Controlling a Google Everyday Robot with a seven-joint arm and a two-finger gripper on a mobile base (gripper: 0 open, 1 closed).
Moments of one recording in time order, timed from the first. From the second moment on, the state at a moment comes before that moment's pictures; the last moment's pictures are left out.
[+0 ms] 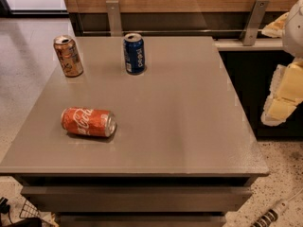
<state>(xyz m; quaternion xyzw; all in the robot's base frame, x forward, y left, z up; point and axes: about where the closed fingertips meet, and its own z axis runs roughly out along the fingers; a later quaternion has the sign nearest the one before) 0.438 -0.212 0.992 -0.60 0.78 -0.05 0.18</state>
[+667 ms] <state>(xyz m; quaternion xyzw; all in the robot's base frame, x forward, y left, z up) 0.451 -0.197 0.995 -0.61 0.77 -0.05 0.19</state>
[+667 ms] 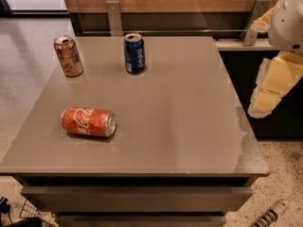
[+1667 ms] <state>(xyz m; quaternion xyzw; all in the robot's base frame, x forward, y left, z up) 0.478 -0.087 0.970 -0.63 0.75 0.00 0.19</state>
